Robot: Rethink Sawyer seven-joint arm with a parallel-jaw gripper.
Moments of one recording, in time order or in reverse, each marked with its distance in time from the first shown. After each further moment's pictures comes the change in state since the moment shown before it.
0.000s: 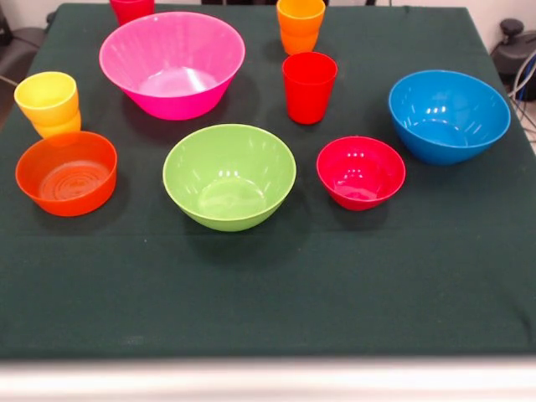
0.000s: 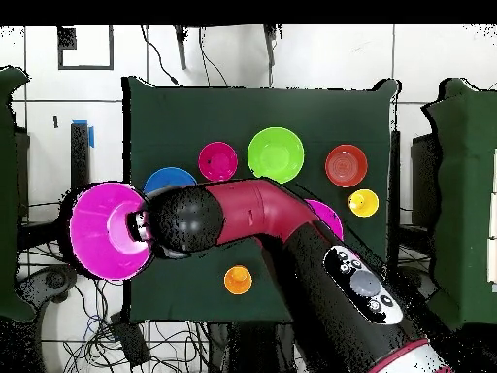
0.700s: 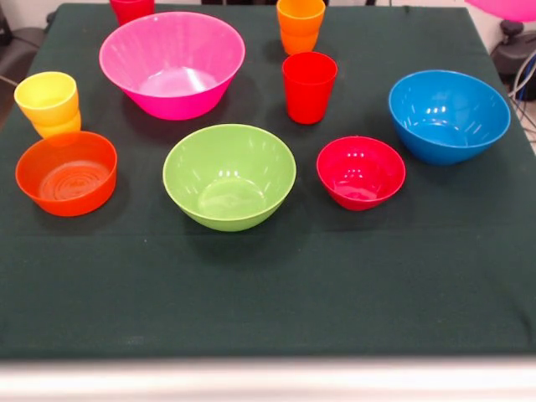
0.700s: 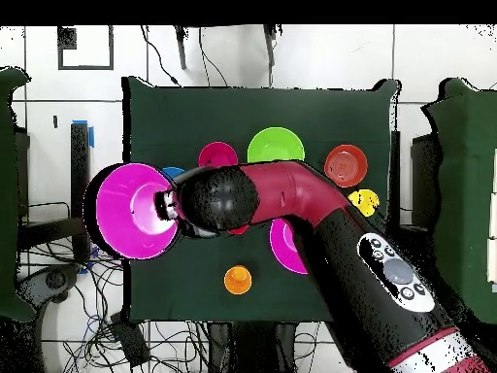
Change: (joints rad) arm -0.061 0.066 -0.001 -0.095 -0.096 0.043 0.000
